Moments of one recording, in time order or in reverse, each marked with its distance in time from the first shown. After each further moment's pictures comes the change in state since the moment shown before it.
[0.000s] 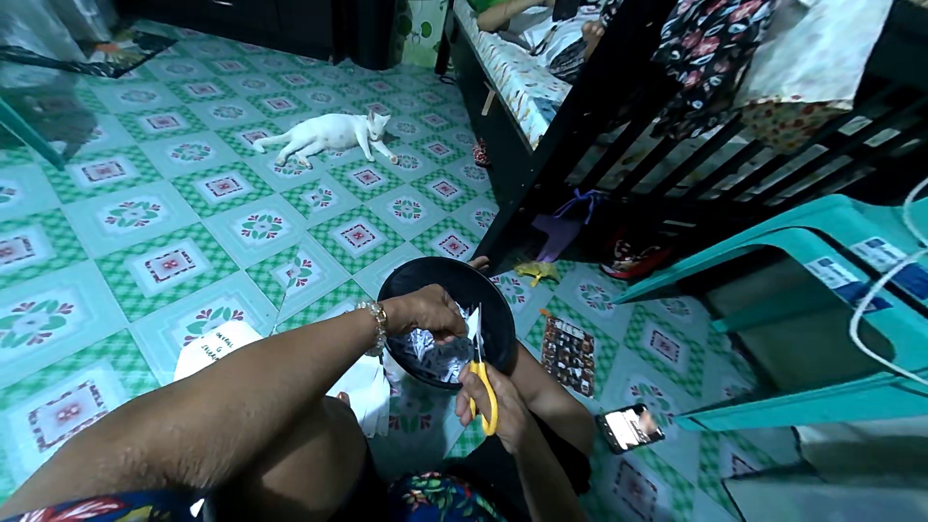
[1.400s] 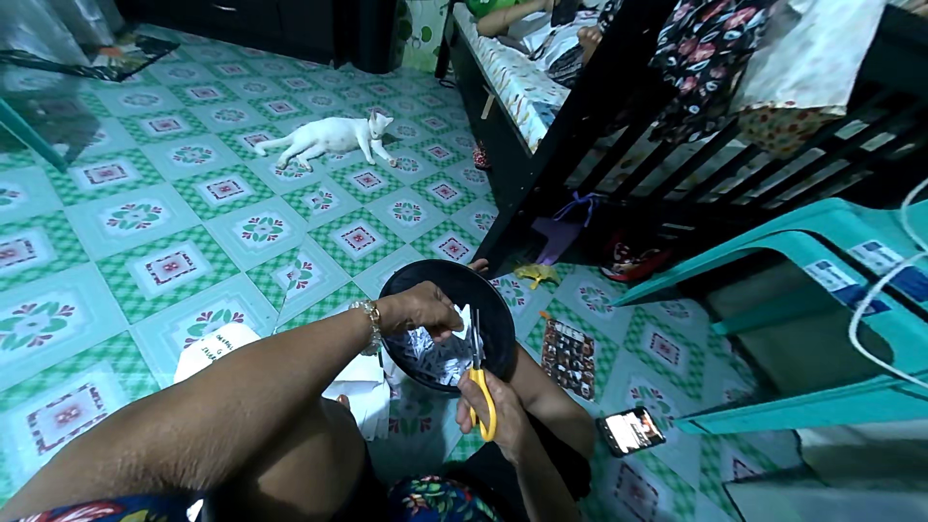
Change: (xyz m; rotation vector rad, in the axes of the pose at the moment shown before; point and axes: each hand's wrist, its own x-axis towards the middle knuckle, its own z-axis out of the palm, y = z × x) left_hand -0.002 -0.001 -0.006 -0.072 0.041 -0.012; right_hand -0.002 0.007 0.002 0.032 0.015 -0.004
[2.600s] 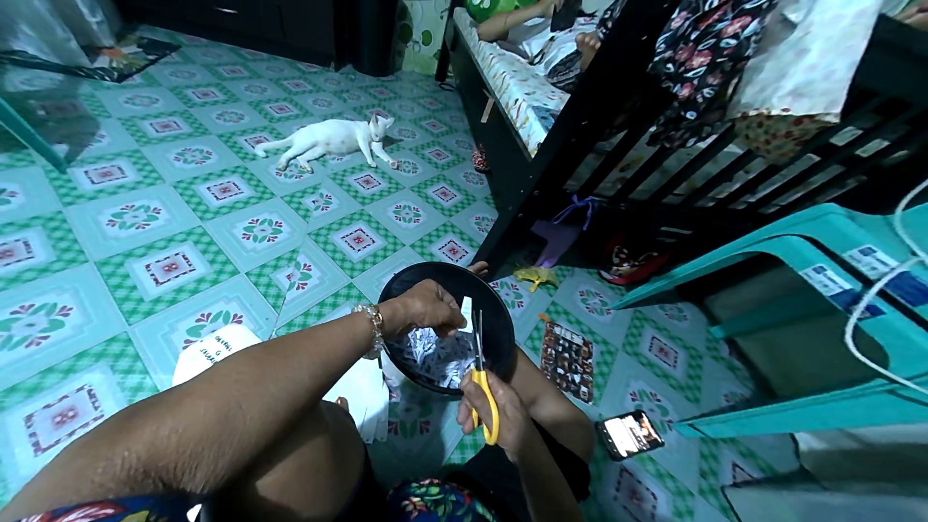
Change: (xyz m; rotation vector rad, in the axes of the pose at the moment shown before) left_hand 0.001 0.000 0.001 0.009 0.072 0.087; right_hand -0.001 -0.005 -0.003 -0.081 -0.006 -0.020
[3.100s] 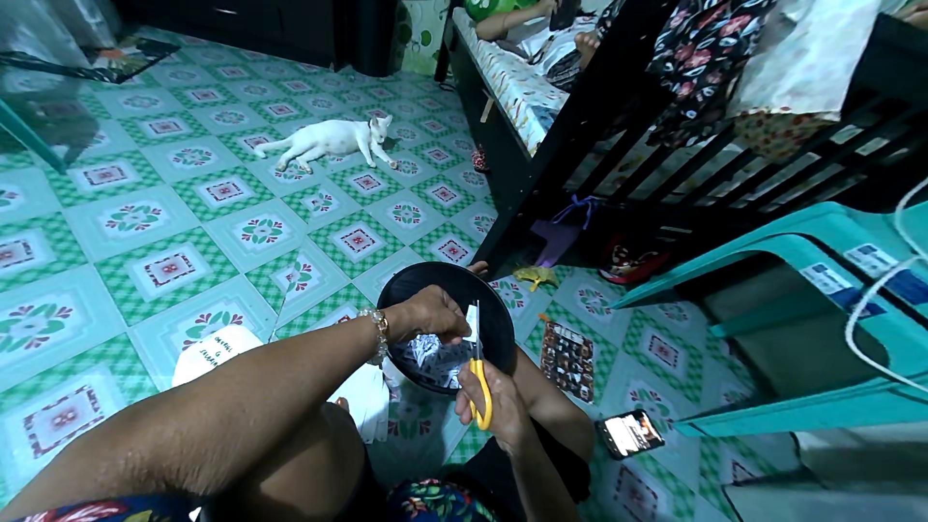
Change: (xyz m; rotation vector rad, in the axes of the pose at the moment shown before) left_hand 0.000 0.003 0.008 0.016 -0.044 -0.052; right_hand 0.008 -0.008 0.009 0.033 0.087 -0.019
